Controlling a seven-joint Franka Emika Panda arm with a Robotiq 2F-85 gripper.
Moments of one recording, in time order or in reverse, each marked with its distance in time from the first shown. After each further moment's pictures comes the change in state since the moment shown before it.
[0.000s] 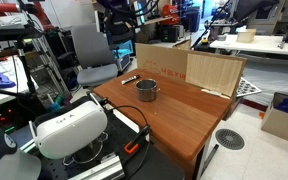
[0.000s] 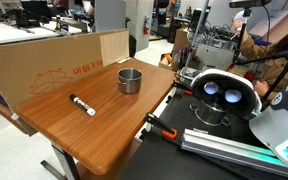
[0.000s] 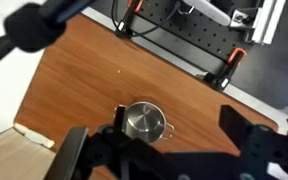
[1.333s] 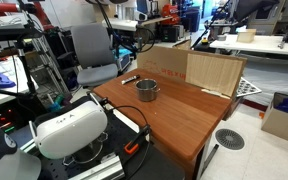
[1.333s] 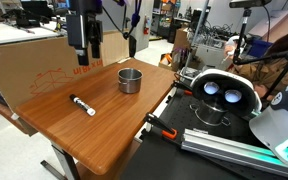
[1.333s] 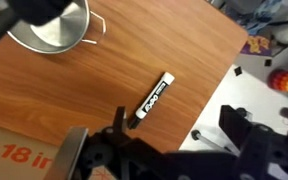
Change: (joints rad) arm 0.028 0.538 0.137 0.334 0.301 0.251 -0.023
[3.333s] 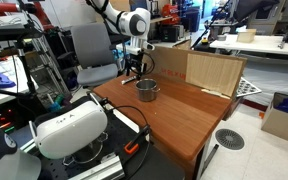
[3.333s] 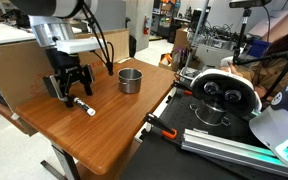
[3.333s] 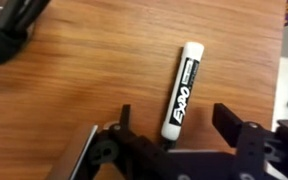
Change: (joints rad) arm 0.068 0.509 -0.034 0.477 -0.087 -0.194 0.431
